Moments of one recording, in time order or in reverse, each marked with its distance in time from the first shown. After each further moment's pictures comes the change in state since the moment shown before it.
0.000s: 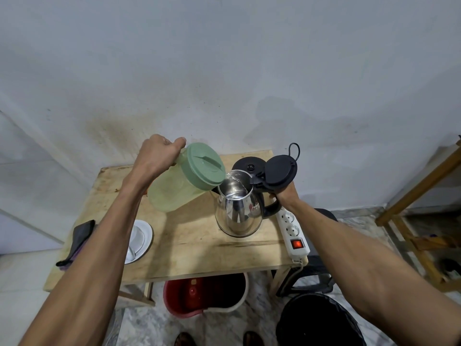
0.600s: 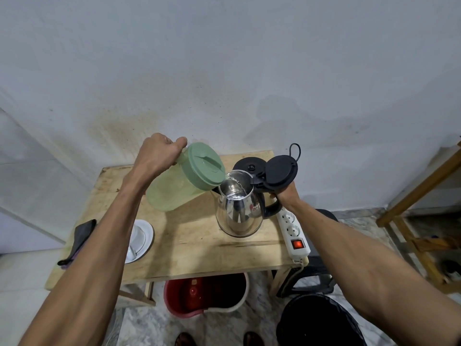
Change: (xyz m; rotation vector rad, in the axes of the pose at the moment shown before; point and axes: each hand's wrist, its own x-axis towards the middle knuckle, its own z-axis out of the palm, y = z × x) left_hand -0.004 0.005 -0.003 0.022 0.009 0.006; right_hand 0.001 0.002 0.000 -0.004 -0.004 -0.024
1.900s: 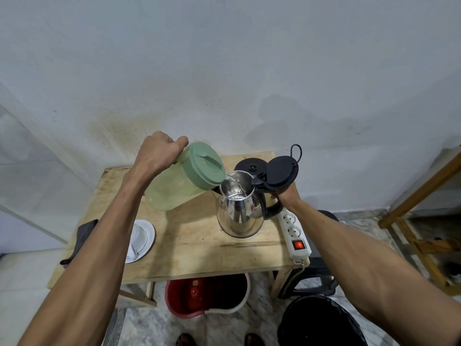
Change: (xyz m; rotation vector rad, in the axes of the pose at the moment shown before) left_hand 0.001 0.006 -0.005 0.058 0.014 0.026; right_hand 0.001 -0.001 0.000 -0.005 -0.013 -0.002
